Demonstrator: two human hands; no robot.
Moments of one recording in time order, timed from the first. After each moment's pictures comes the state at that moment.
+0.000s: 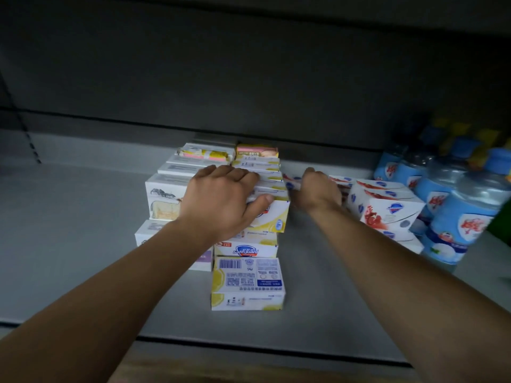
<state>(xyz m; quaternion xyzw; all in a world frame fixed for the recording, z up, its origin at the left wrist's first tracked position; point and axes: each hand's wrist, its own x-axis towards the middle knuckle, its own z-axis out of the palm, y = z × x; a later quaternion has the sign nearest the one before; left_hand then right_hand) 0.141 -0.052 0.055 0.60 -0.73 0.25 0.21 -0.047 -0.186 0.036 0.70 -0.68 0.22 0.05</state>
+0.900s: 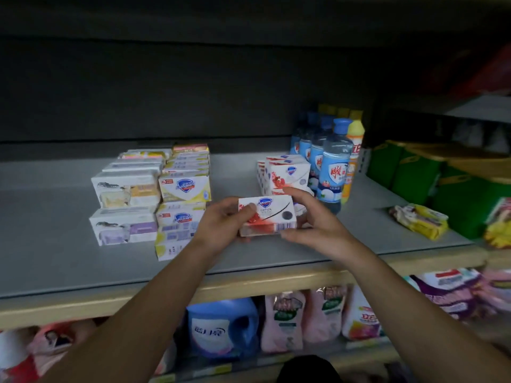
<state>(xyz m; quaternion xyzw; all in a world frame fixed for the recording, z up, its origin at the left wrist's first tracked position) 0.003 0.036 0.014 0.44 -0.54 -0.47 0.54 -0.203 0.050 0.017 0.69 -0.44 0.43 -0.37</state>
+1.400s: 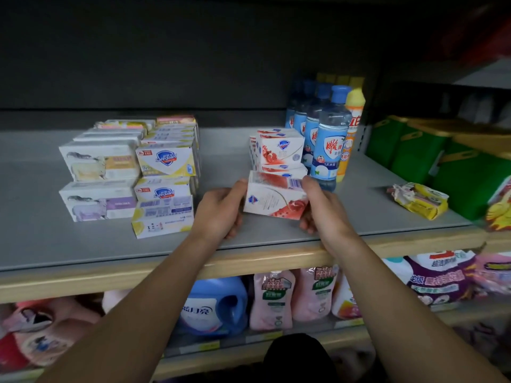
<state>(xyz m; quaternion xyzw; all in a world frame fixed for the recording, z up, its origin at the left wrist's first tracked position) -0.018 0.031 -0.011 0.54 -0.54 -0.40 0.51 -0.213 0.036 -0.013 0.52 -0.57 0.51 -0.39</state>
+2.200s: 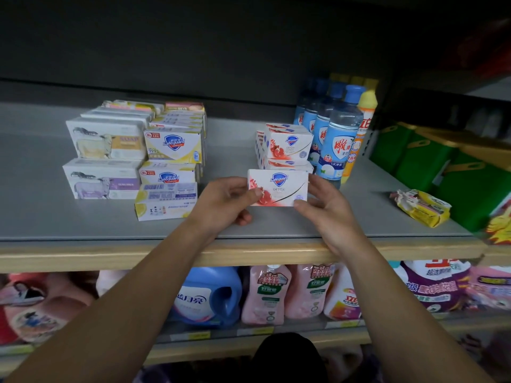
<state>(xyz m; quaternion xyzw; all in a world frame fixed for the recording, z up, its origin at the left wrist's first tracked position) -0.007 0.029 -0.022 0.41 -0.60 -0.46 0.51 -0.226 0.029 -0.033 0.64 -0.44 0.52 -0.36</state>
